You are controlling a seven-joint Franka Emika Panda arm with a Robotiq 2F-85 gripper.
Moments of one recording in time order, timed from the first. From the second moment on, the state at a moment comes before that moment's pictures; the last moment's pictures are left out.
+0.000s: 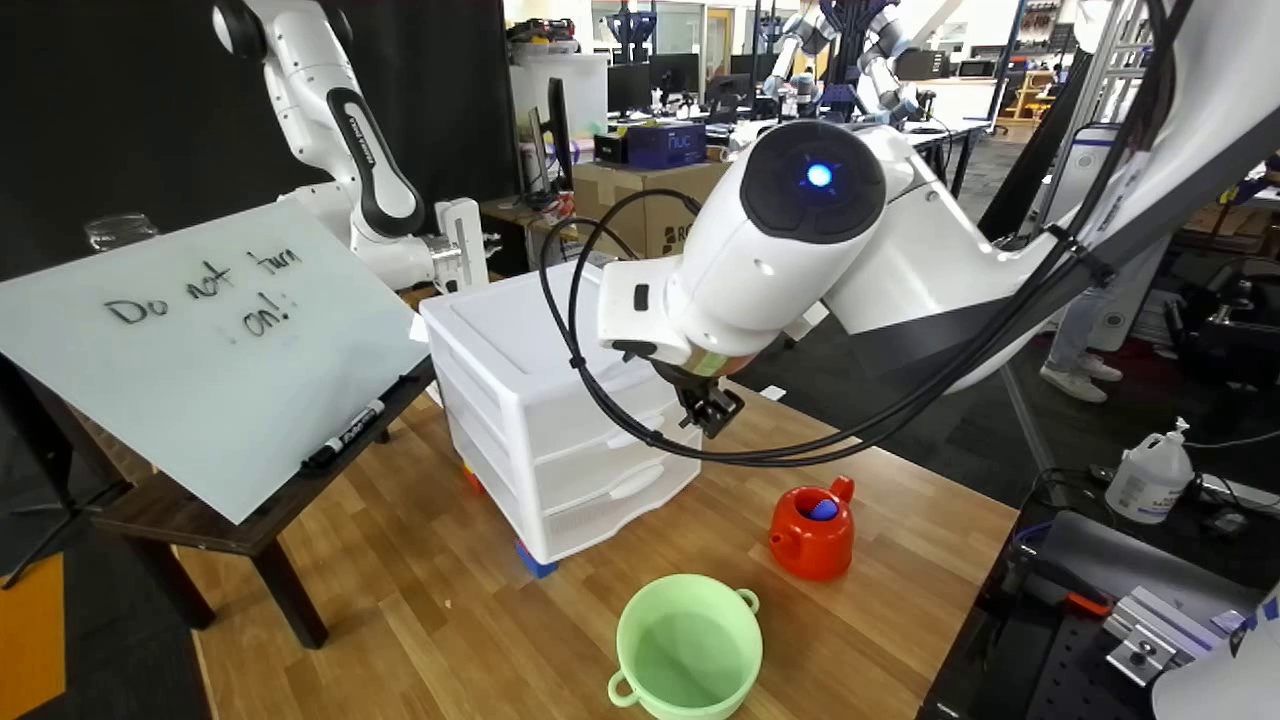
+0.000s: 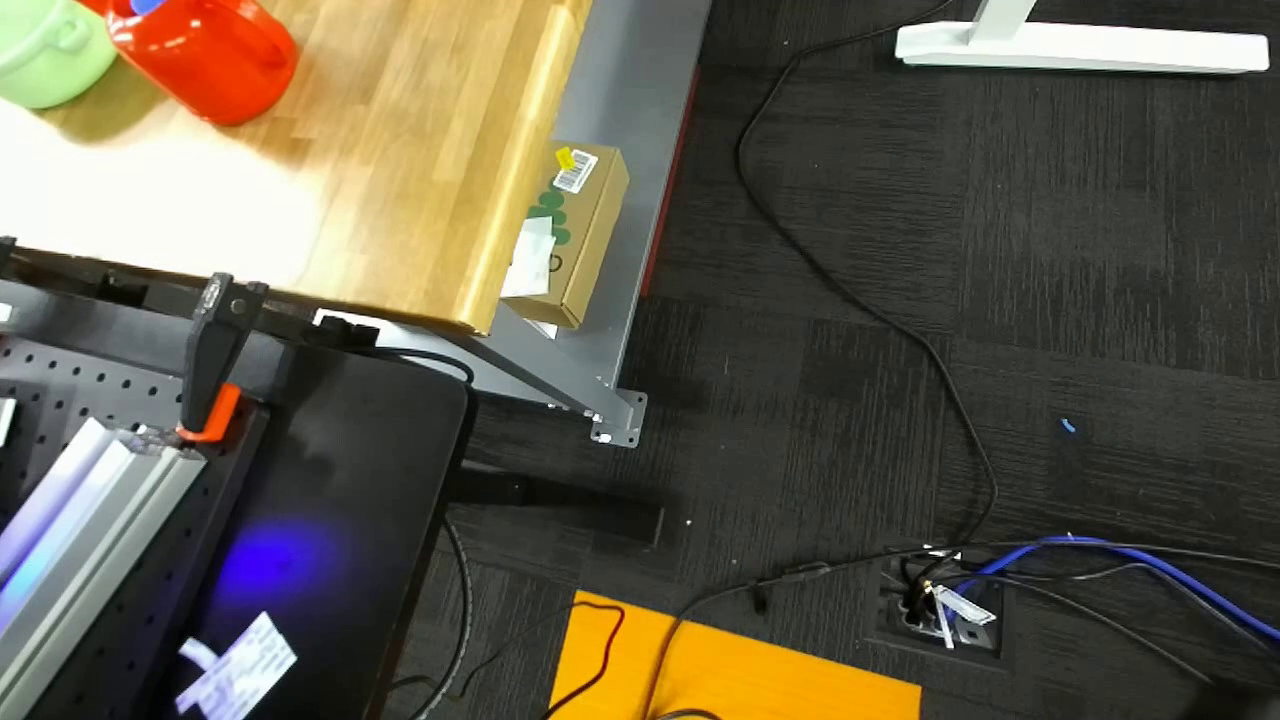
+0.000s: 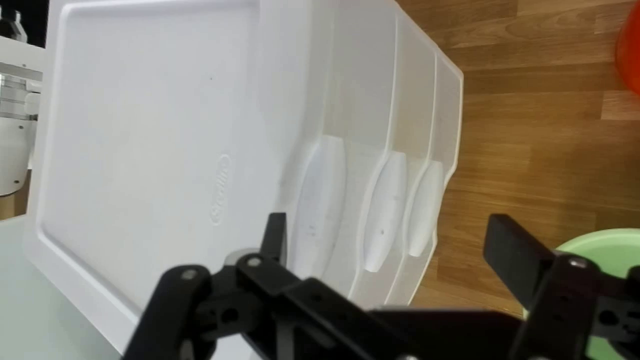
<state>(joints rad) 0.24 -0.05 0.21 -2.42 -1.15 2.59 -0.23</state>
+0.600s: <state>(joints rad) 0.24 -0.05 0.22 -2.47 -1.22 2.60 -0.02</state>
